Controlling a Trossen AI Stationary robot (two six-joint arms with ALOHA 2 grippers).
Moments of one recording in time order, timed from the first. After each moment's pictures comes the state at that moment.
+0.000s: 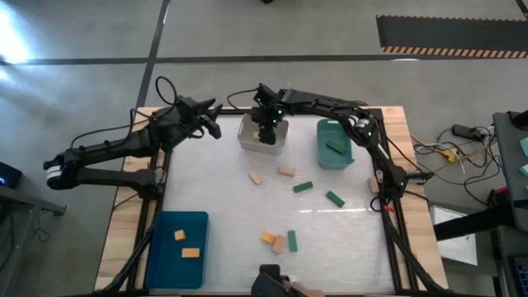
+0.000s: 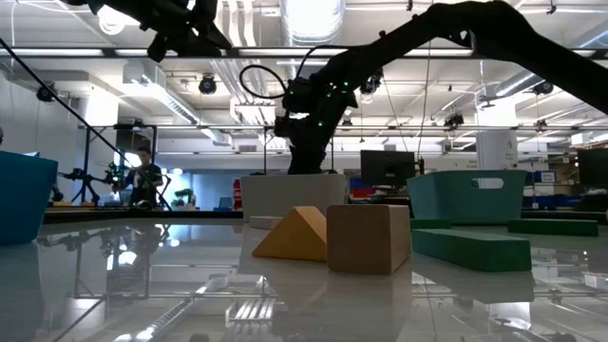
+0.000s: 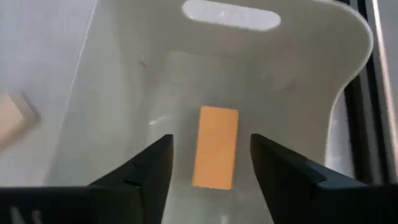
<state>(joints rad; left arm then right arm) 0.35 0.90 0.79 0.04 -0.50 -0.14 -0.52 2.33 2.05 -0.81 -0.28 -0.45</state>
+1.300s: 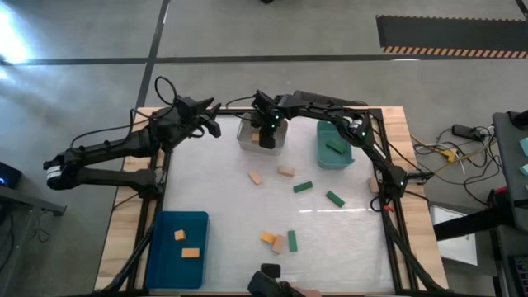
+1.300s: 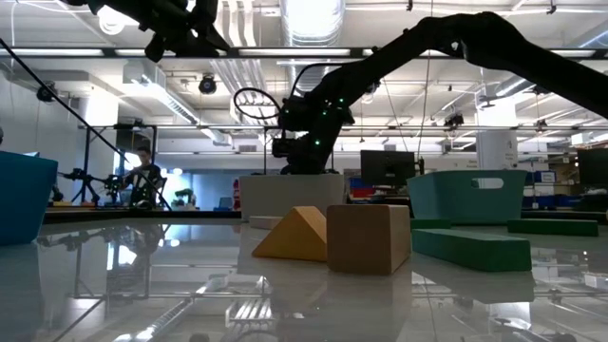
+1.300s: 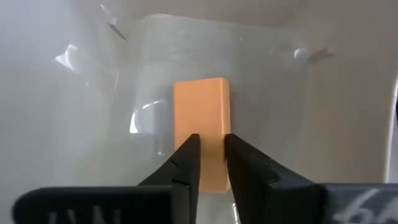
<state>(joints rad) 0.35 0.90 0.79 0.04 -0.53 -0.14 -0.52 2.42 2.05 -0.80 -0.24 -0.42</state>
